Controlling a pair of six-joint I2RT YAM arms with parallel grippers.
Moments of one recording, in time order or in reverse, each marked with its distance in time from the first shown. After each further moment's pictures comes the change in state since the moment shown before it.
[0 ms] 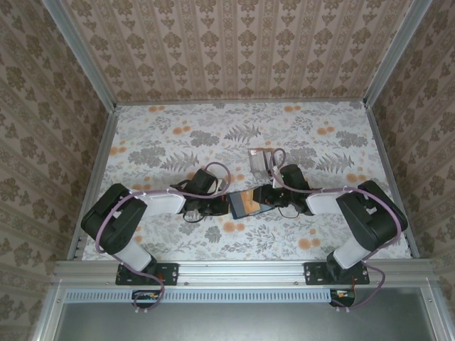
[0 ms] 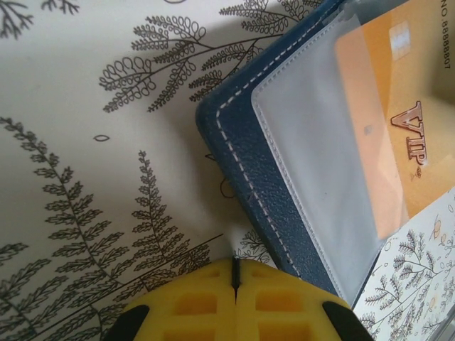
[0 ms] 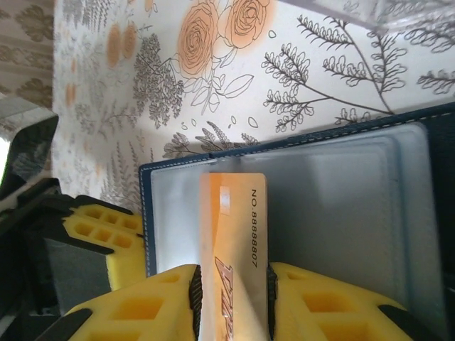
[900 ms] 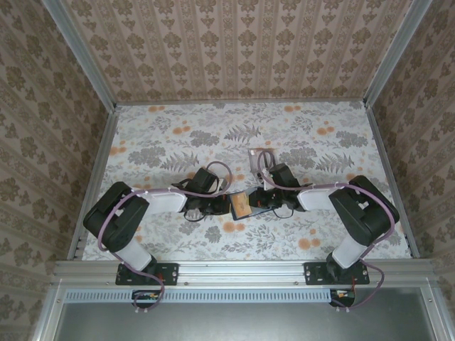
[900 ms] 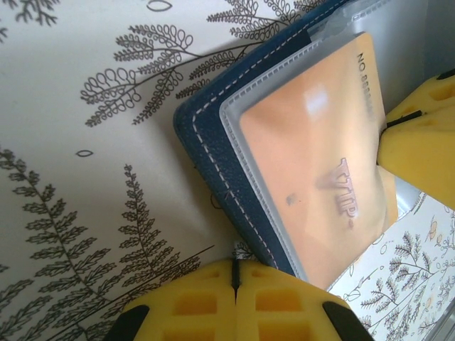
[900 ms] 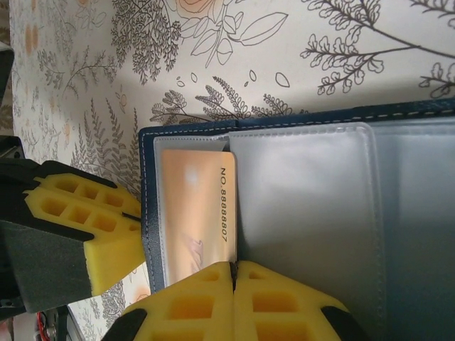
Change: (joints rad) left arm 0.000 0.024 0.018 0.001 0.016 0.007; right arm 0.079 0.077 0.092 -0.110 0.005 -0.056
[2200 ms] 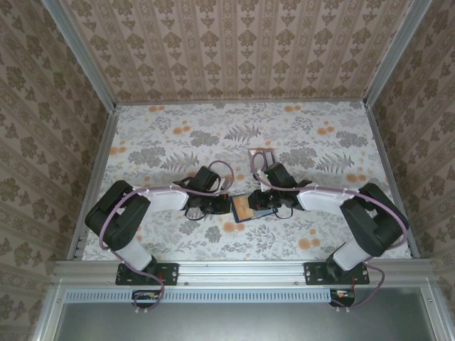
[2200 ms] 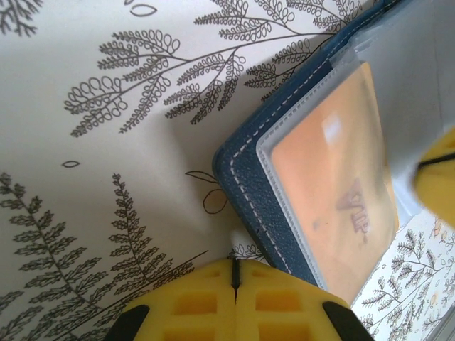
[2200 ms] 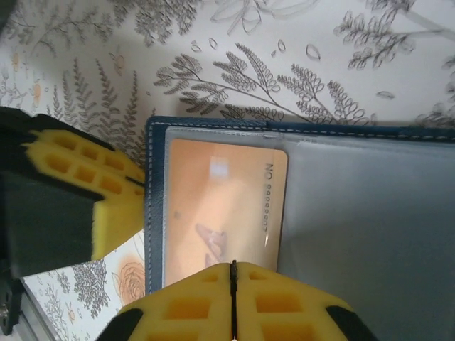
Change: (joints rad) left arm -0.002 0.015 0.037 -0.051 -0.002 0.033; right arm 0.065 -0.124 0.073 -0.272 0.137 -0.136
